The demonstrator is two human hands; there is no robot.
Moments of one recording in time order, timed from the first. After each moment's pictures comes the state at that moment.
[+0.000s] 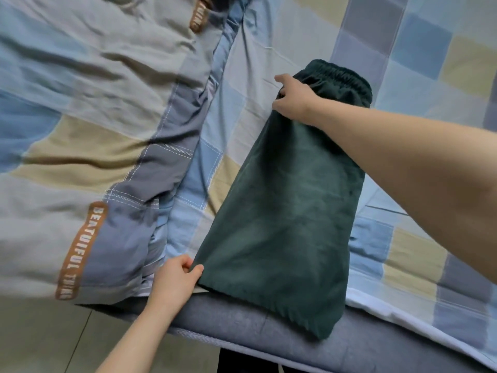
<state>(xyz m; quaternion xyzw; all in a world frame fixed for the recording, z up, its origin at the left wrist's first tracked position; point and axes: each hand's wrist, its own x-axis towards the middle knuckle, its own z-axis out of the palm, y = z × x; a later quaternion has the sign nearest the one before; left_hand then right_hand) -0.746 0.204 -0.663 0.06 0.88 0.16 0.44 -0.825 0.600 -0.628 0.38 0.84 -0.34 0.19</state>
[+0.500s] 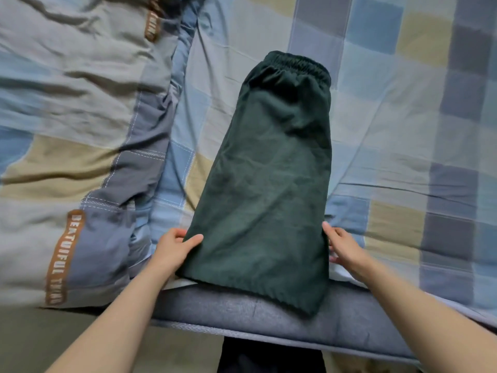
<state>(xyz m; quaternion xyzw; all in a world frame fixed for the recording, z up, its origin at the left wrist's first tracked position) -0.762 0.246 -0.669 -0.06 0.80 0.28 0.52 -0.490 0.483 -0.654 0.70 0.43 -0.56 0.11</state>
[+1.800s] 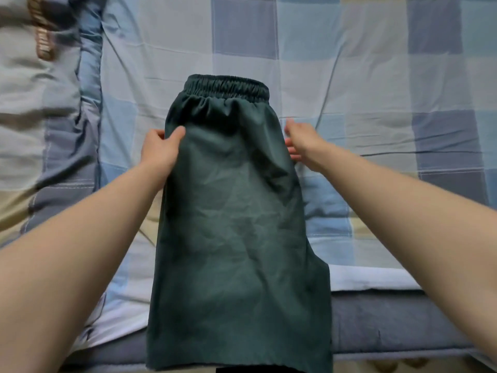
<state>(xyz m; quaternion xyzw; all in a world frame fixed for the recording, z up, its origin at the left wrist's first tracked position) -0.800 0.476 -0.676 0.11 0.87 0.33 0.35 -0.580 0.632 -0.678 0.64 0.46 -0.61 -0.03</state>
